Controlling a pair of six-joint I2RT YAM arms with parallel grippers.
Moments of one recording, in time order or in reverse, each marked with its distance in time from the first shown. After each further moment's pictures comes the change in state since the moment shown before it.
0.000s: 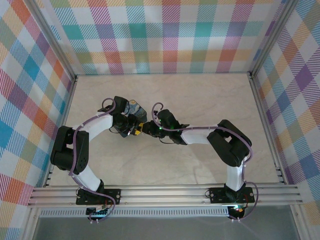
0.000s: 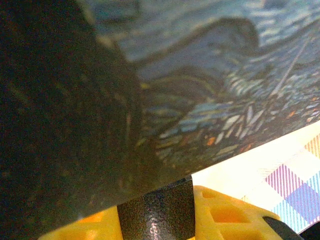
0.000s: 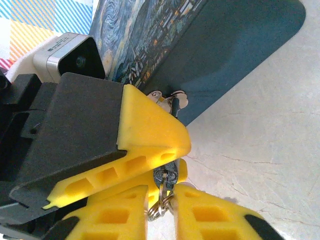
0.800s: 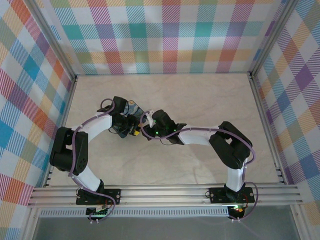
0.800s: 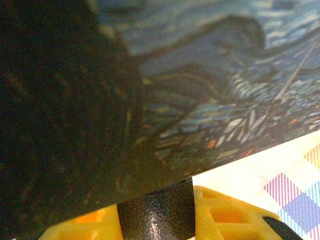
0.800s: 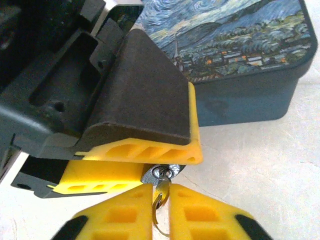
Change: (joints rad) left arm 0.005 -0.015 -0.003 -0.023 -0.020 -0.034; right arm 0.044 -0.024 0.070 -0.177 0.126 -0.671
